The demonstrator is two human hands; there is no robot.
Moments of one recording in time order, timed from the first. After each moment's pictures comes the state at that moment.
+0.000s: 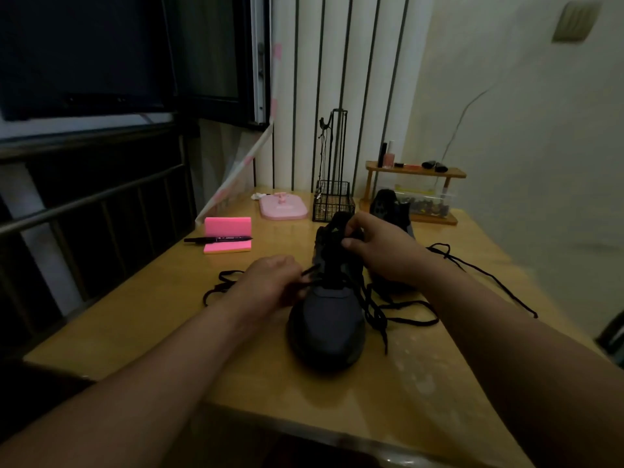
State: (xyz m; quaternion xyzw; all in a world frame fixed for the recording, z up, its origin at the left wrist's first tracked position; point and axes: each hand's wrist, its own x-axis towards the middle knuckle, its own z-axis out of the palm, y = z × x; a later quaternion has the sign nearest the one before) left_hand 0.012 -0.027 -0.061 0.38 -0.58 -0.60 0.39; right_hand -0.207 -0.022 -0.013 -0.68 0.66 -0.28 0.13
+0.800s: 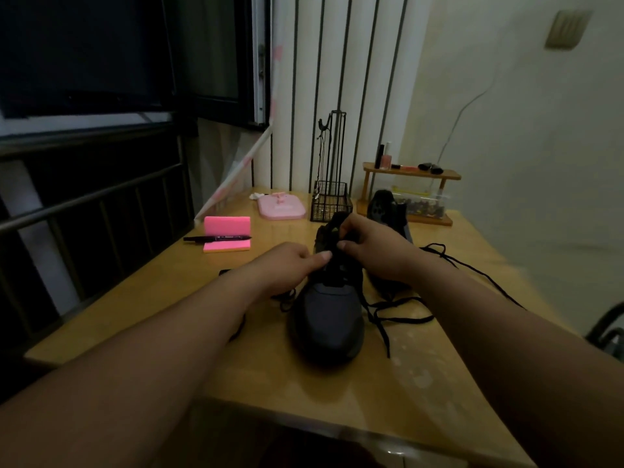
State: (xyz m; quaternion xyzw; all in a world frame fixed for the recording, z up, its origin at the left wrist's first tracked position) left_hand -0.002 -0.059 -0.041 0.48 -0.77 -0.37 0.21; right_hand -0.202 -0.024 -0.014 -0.70 0.65 -0.25 0.11
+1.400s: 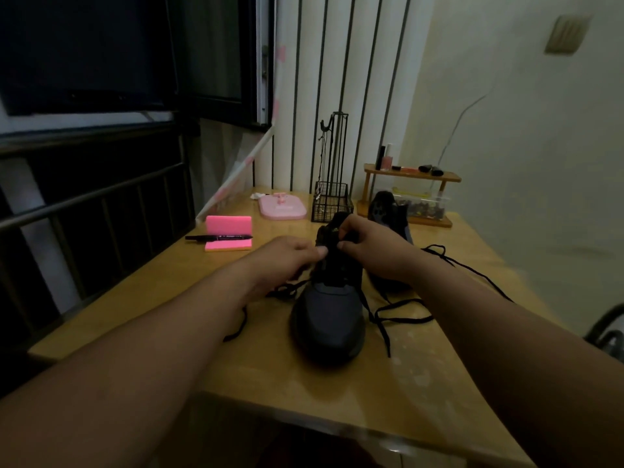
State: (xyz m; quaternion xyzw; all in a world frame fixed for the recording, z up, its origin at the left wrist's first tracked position) left_hand 0.005 -0.063 -0.042 0.39 -0.73 -0.48 0.28; right_hand -0.201 -0.029 -0.015 -0.70 0.66 -0.25 0.12
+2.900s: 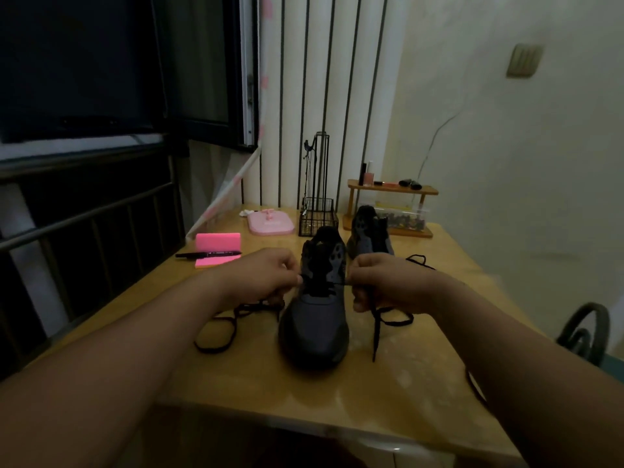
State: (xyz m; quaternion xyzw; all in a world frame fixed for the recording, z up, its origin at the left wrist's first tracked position) left_hand 0.026 -0.045 -0.019 0.40 -0.79 -0.42 0.20; right_hand -0.220 0.036 -0.008 -0.57 0.61 -0.30 0.45
